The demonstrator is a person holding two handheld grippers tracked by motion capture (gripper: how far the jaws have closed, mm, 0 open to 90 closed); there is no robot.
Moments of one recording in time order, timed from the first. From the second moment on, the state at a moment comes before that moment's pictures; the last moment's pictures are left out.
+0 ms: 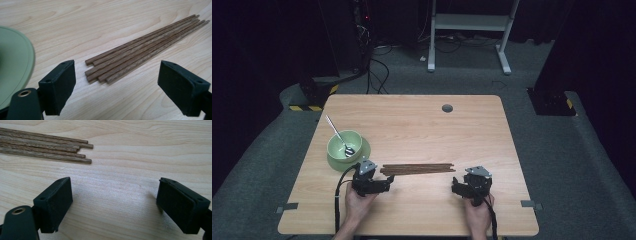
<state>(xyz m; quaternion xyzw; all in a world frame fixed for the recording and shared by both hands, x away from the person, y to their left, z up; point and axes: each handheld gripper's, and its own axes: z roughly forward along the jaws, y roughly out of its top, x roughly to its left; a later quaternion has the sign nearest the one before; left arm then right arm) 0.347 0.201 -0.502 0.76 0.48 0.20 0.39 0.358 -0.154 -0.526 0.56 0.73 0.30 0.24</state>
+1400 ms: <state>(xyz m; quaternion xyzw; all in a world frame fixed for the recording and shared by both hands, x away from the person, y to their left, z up) 0.412 0.143 -0.490 0.82 0.41 0.13 0.38 0.358 -0.154 -0.526 0.56 0.73 0.30 0.24</state>
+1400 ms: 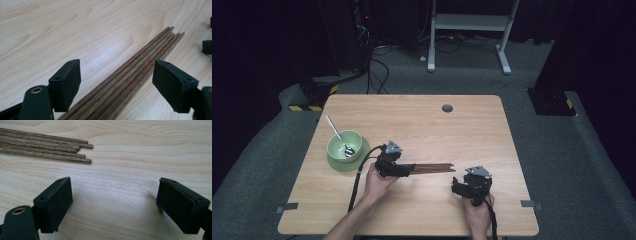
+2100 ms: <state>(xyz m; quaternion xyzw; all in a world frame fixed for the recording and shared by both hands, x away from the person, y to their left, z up) 0.440 0.110 -0.503 0.84 0.41 0.13 0.34 0.358 -0.154 -0.526 0.56 0.73 0.30 0.24</state>
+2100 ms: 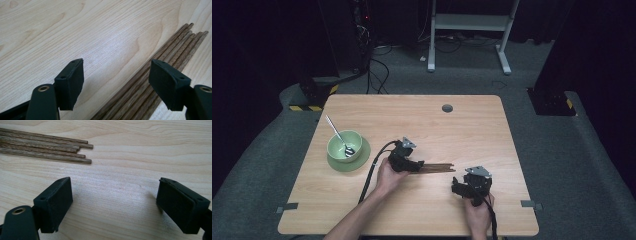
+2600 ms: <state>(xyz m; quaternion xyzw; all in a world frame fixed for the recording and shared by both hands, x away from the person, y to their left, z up) 0.444 0.102 -0.508 0.84 0.41 0.14 0.32 0.358 -0.154 -0.526 0.56 0.73 0.30 0.24</state>
